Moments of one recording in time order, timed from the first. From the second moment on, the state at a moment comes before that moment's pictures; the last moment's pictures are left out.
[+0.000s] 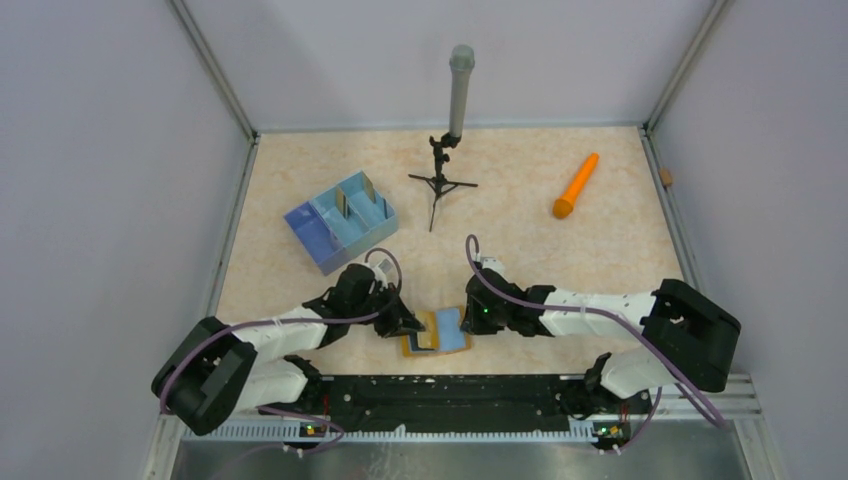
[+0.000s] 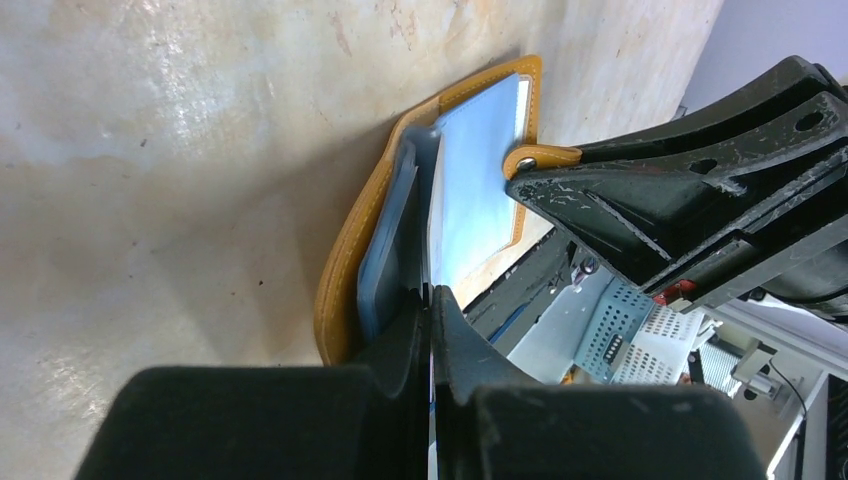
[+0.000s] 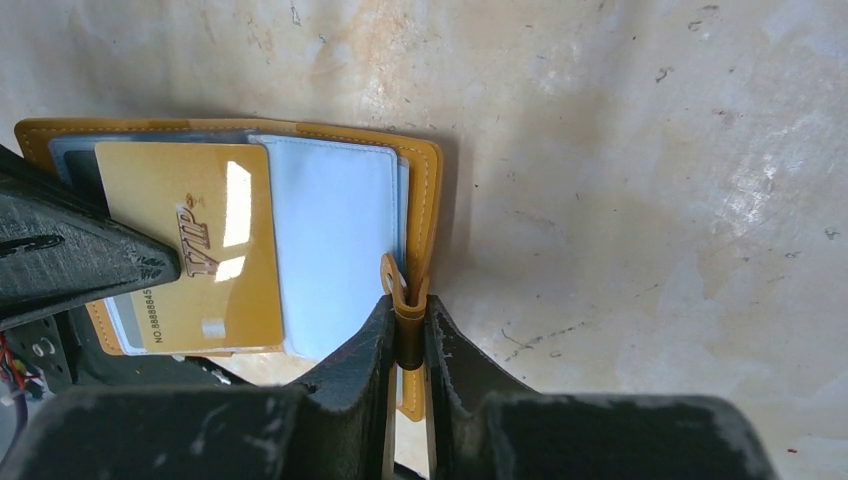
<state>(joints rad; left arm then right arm) -0.62 1.19 0.29 0.16 0.51 -1.03 1.02 1.39 0.60 -0.16 0.09 0.89</state>
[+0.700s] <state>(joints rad) -0.62 1.11 0.19 0.20 0.46 -1.16 1.03 1.39 0.61 -0.17 0.10 0.89</state>
